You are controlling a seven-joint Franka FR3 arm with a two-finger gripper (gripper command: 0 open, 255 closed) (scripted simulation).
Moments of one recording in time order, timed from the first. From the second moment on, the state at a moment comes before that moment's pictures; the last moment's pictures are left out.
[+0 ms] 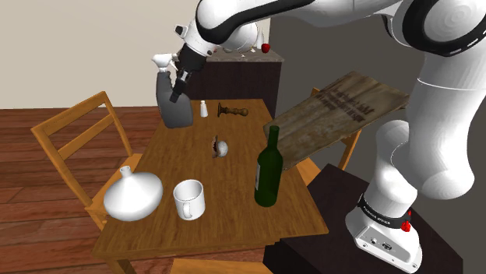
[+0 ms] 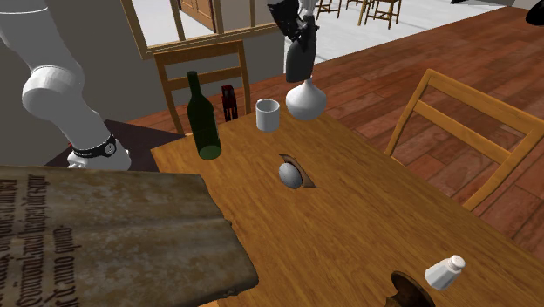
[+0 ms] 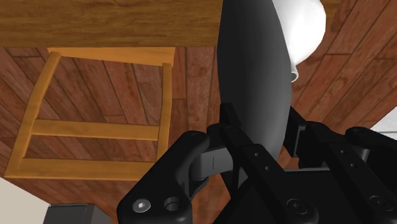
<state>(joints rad) 0.67 0.11 -0.26 -1.80 0.38 2.36 -0.68</state>
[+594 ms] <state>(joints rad) 0.67 0.13 -0.25 -1.88 0.43 2.46 -0.73</state>
